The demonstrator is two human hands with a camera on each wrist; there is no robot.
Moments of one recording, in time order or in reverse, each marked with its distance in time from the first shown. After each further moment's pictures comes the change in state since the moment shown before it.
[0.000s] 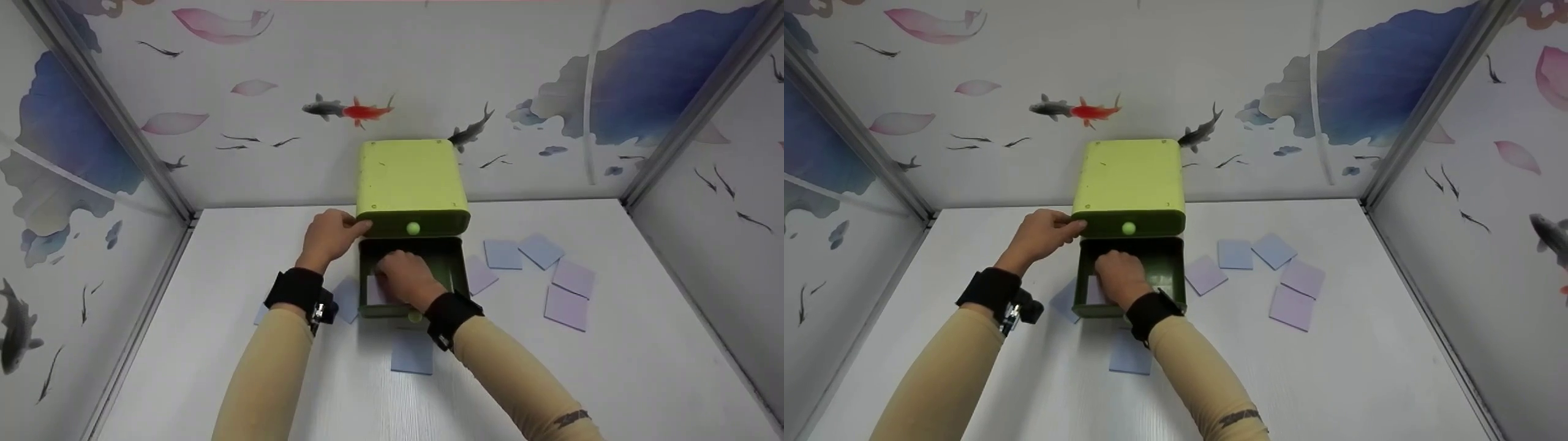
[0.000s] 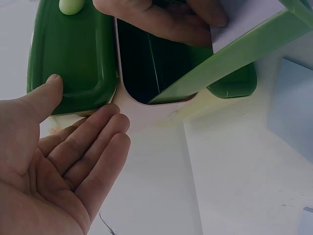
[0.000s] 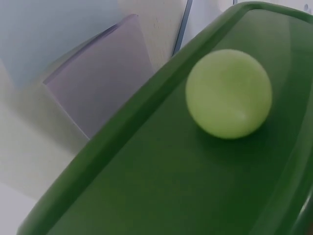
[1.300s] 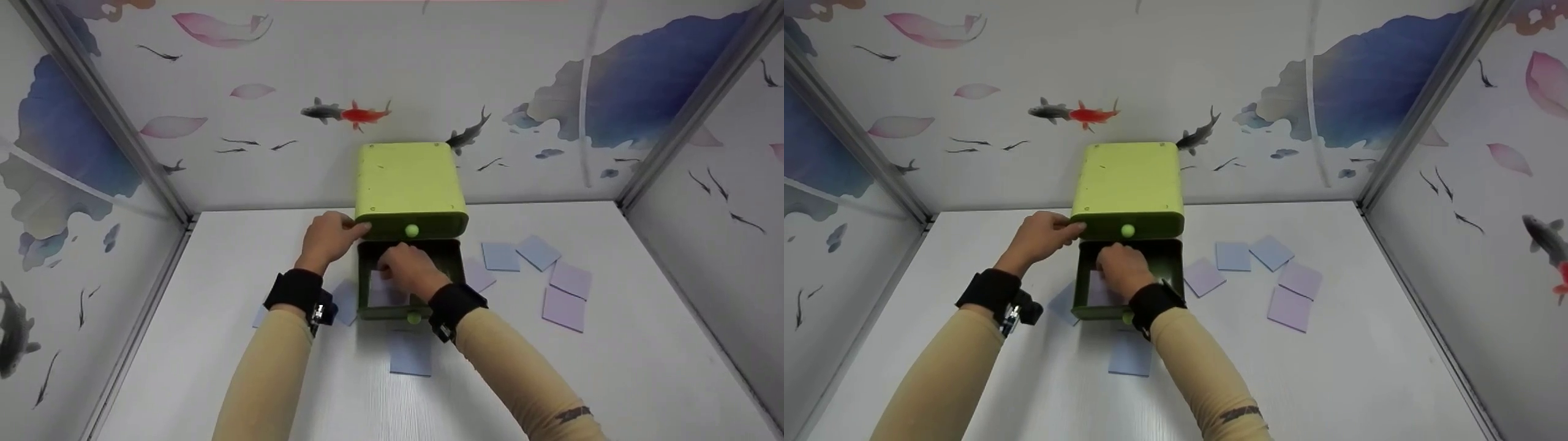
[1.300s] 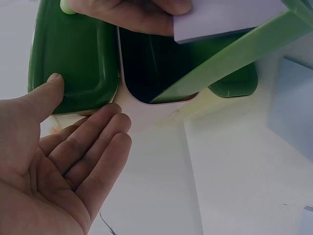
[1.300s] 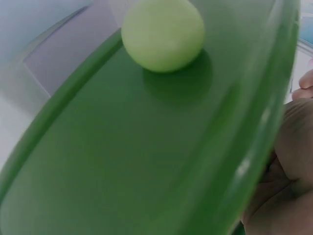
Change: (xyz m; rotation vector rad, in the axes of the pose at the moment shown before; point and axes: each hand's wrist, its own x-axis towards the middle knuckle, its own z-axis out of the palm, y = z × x) left_hand -0.001 0.001 -0.001 -0.013 -0.007 0.010; right_hand 0.006 0.004 -0.023 0.082 -0.116 0.069
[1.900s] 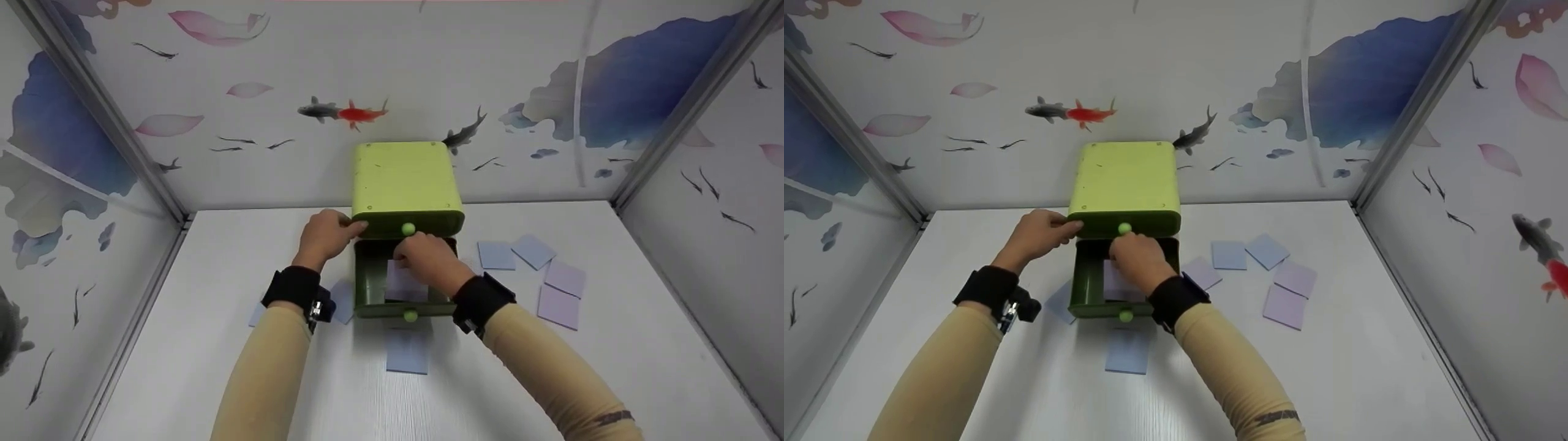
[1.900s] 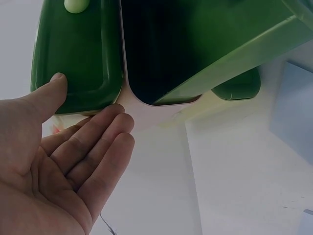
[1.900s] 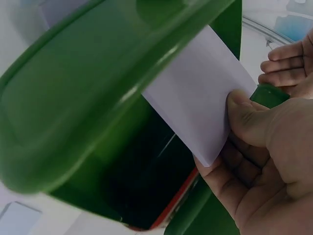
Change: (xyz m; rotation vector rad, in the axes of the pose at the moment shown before) left_hand 0.000 0.000 -0.001 0.006 -0.016 0.002; right_hand -0.029 0.010 -0.038 -0.077 0.048 0.000
